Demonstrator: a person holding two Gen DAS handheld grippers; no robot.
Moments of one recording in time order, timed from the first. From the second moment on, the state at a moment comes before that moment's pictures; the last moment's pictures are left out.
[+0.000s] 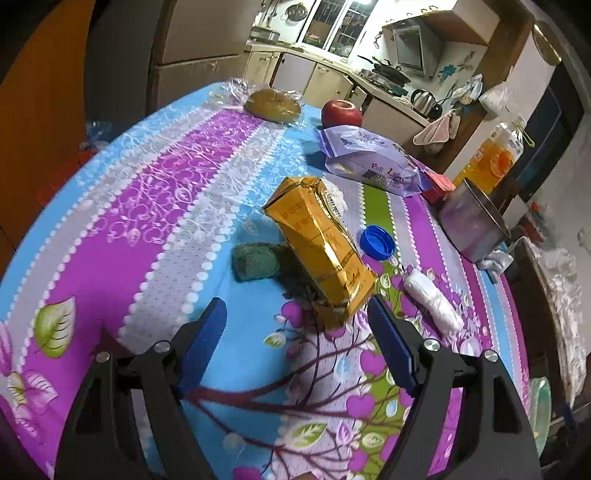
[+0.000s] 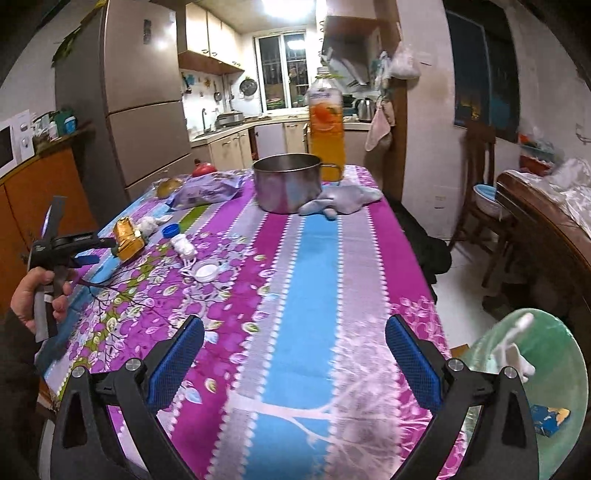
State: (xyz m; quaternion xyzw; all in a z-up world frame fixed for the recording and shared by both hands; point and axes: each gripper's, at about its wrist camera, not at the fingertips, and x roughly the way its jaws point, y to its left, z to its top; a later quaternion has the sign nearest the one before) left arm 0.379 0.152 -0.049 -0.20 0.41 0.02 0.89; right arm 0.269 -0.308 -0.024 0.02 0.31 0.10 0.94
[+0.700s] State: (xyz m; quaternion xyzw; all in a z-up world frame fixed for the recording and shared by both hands) left arm 0.410 0.137 -0.059 -0.20 0.41 -0.02 0.89; right arm 0.352 -0.188 -0.035 -0.06 0.33 0.26 0.90
